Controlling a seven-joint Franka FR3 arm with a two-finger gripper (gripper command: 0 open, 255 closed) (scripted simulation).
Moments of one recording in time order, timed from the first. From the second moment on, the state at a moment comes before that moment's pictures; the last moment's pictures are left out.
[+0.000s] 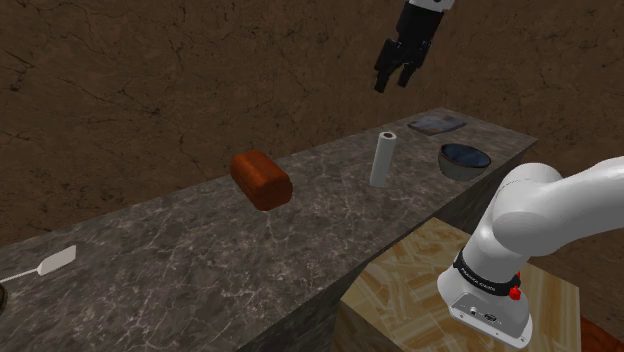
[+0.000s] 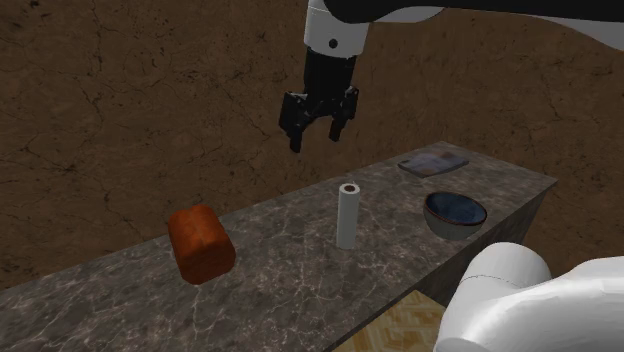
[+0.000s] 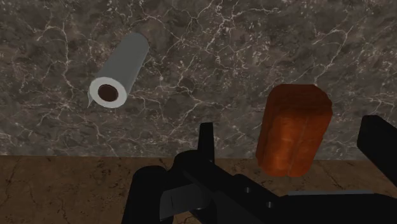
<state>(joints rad) 0.01 -0.82 0.02 -2.27 0.01 1.67 0.16</state>
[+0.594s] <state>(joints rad) -0.03 -0.81 -0.09 -2.43 -0.05 1.83 0.05</state>
